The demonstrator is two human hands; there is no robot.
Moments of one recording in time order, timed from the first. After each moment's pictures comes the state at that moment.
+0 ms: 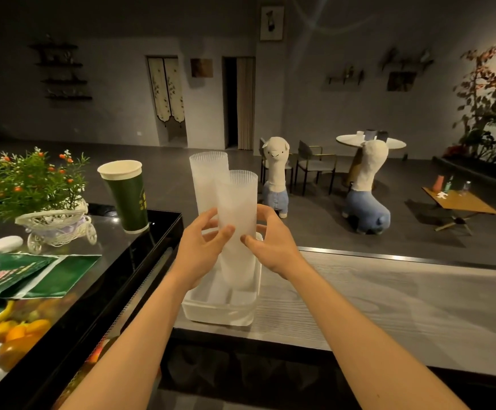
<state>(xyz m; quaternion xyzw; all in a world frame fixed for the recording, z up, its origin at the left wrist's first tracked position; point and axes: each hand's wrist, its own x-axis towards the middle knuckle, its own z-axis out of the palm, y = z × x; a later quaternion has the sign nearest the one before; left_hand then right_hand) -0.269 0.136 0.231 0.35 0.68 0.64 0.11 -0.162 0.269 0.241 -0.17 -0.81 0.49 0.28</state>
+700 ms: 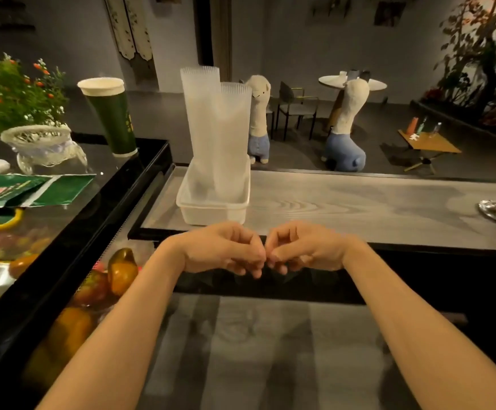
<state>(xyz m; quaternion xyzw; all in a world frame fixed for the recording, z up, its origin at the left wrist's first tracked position) -0.159 0.047 0.205 0.48 0.58 0.36 0.56 0.004 0.215 0.195 -0.09 -0.72 0.67 -0.10</state>
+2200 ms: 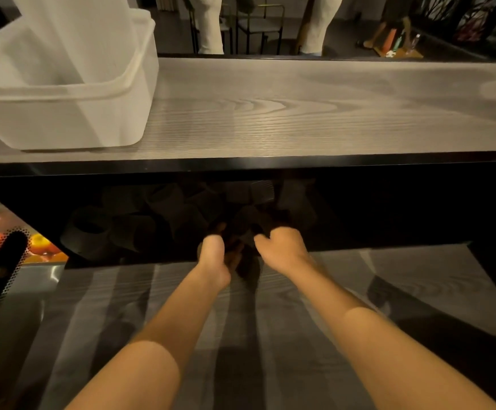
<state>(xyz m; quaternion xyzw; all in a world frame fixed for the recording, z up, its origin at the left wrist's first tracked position) -0.095 0.201 -0.090 -0.14 0.56 0.67 0.46 0.011 0.269 -0.061 -0.48 -0.80 0.35 0.04</state>
